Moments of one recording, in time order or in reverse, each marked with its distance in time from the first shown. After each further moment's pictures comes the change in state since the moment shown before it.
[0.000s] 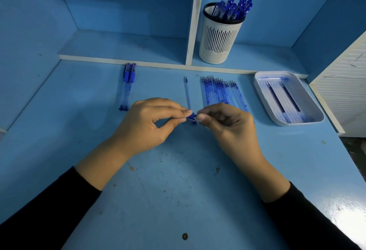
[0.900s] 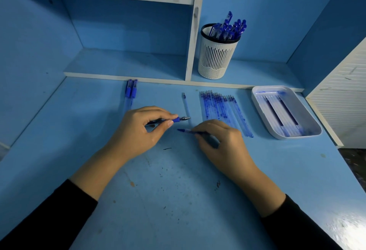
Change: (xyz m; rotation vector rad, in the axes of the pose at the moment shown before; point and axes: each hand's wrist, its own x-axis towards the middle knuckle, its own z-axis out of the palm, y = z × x) left_hand 0.000 -0.018 -0.011 -0.060 -0.002 -0.262; right_hand 0.007 0.020 -0.003 -0.528 -0.074 -0.337
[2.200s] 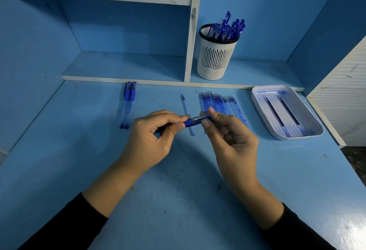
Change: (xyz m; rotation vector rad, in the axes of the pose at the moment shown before) left_hand -0.002 0.020 0.024 -0.155 0.138 0.093; right_hand -0.002 -0.035 0.007 0.746 0.428 0.261
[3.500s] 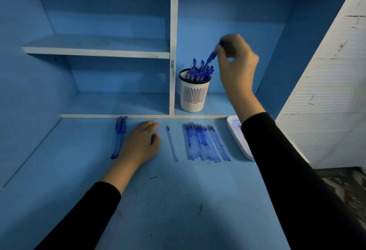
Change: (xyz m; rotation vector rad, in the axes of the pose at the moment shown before) left_hand 0.049 -0.055 0.006 0.641 -0.307 -0.441; right_hand 0.200 -0.075 -0.013 -0.606 0.256 -0.666
